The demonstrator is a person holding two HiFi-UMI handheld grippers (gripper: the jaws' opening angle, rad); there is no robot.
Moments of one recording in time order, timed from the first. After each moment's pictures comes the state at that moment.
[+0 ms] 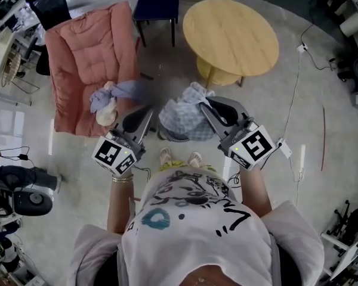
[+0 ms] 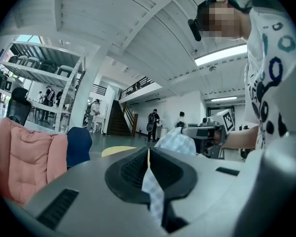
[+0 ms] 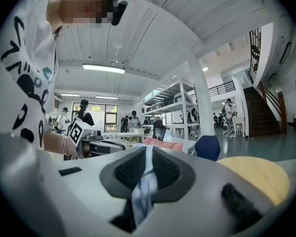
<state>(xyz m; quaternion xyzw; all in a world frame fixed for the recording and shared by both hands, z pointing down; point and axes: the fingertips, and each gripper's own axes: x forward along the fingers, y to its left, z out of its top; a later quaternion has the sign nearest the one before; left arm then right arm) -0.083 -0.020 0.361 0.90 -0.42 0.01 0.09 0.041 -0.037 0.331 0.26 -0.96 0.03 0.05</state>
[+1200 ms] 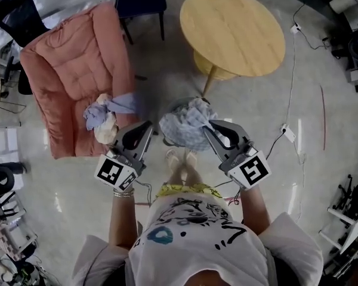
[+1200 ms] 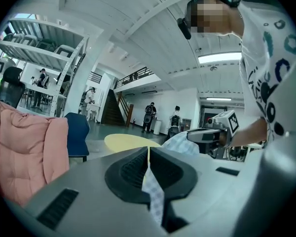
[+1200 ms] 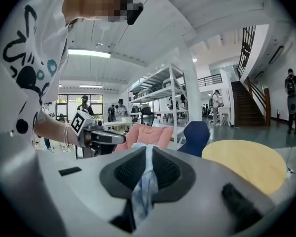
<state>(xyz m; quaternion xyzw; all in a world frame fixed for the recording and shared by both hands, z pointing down) -0.157 -0.099 0.433 0.92 -0.37 0.04 0.14 -0.025 -0.091 0.409 0.34 -0.93 0.07 0.10</state>
